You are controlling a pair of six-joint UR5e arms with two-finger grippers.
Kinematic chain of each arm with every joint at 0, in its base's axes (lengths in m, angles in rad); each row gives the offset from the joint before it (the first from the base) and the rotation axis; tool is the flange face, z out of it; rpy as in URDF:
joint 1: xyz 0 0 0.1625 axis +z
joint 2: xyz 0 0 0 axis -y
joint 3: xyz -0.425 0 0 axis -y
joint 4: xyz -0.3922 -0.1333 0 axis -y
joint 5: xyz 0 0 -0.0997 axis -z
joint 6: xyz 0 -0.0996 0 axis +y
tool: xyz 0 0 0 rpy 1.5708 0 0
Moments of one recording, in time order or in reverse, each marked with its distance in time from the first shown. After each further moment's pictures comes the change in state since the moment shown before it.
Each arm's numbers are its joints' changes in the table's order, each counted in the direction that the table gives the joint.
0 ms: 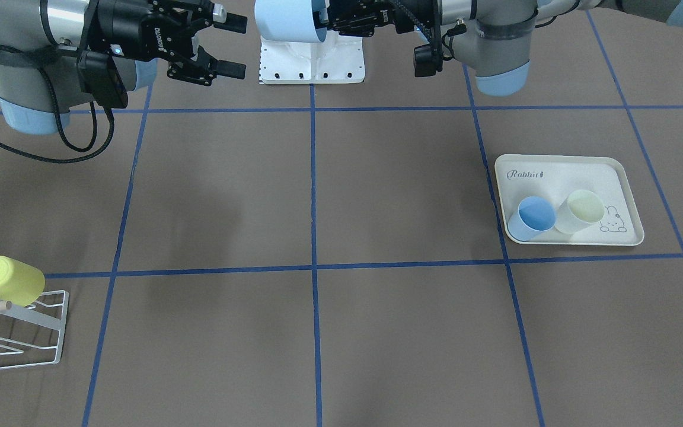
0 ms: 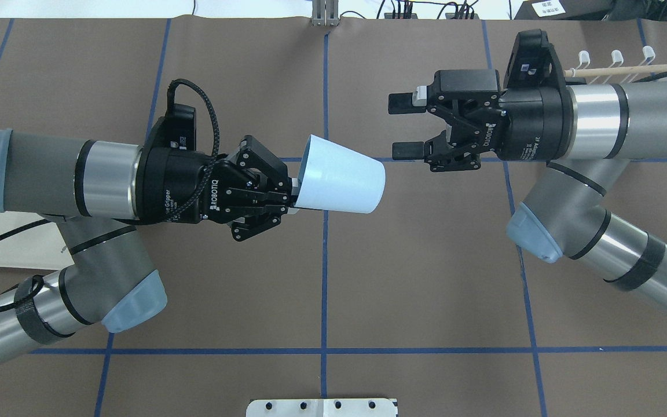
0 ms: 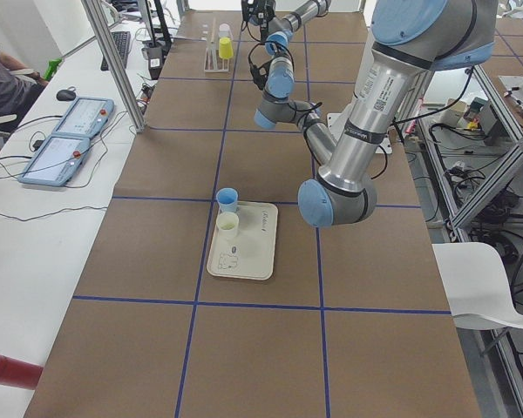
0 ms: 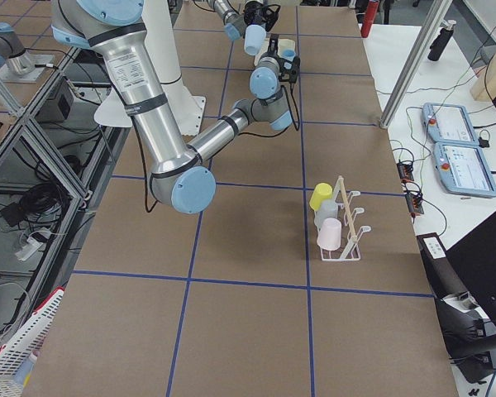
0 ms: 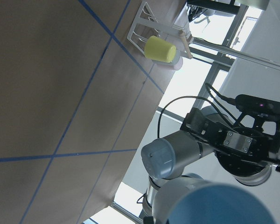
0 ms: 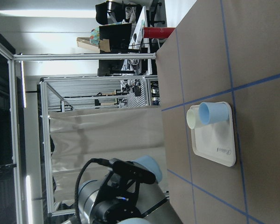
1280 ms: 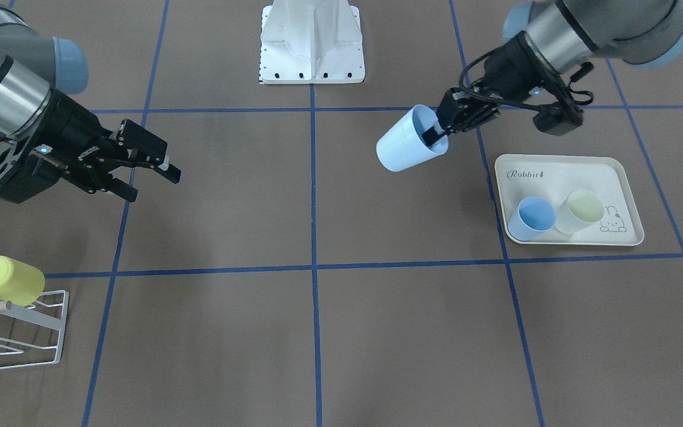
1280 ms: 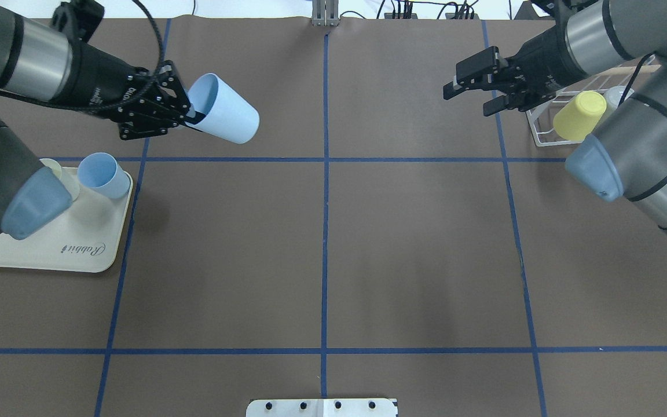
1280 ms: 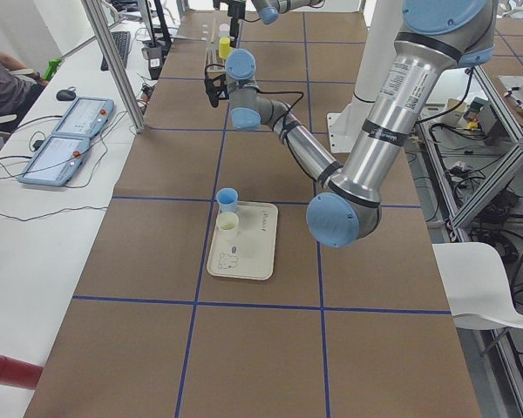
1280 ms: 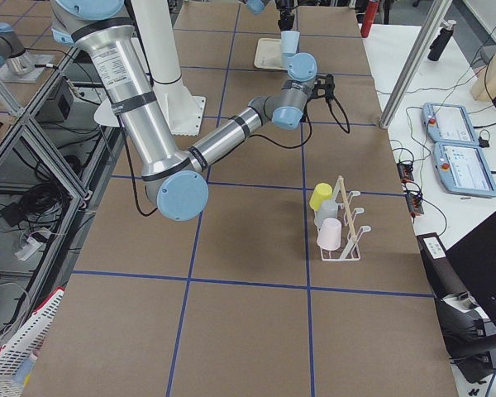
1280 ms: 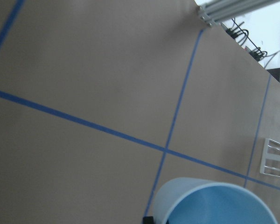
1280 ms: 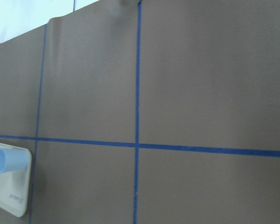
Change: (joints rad) left arm -0.273 0.045 -0.098 0.828 -0.235 -0.564; right arm 0.196 -0.020 0.026 -0.994 0.267 0.803
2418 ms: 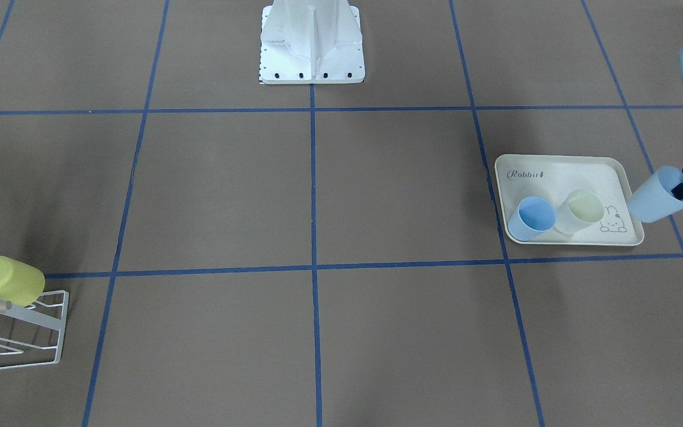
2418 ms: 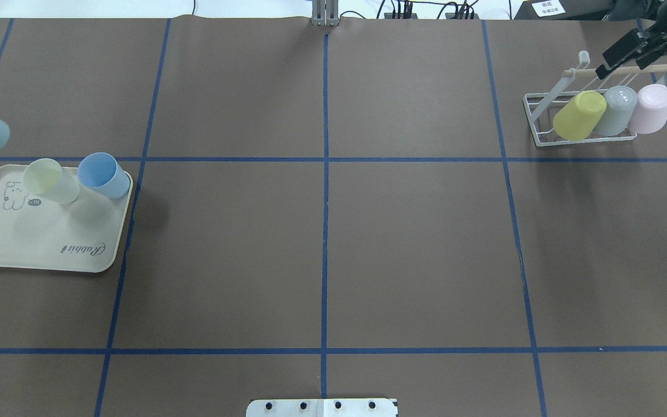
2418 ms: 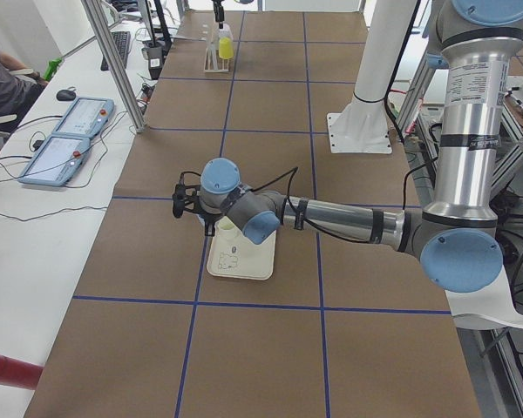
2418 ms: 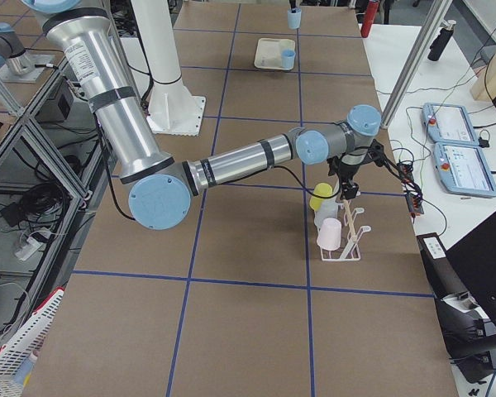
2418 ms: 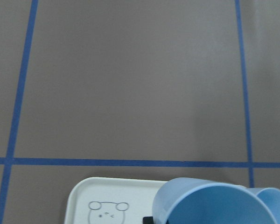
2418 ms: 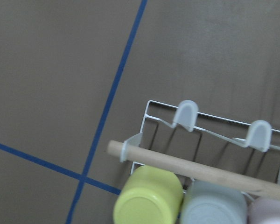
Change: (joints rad) left arm -0.461 0.451 0.172 0.077 -0.121 -1.010; right arm 0.308 -0.005 -0.204 -0.707 0.001 1.149
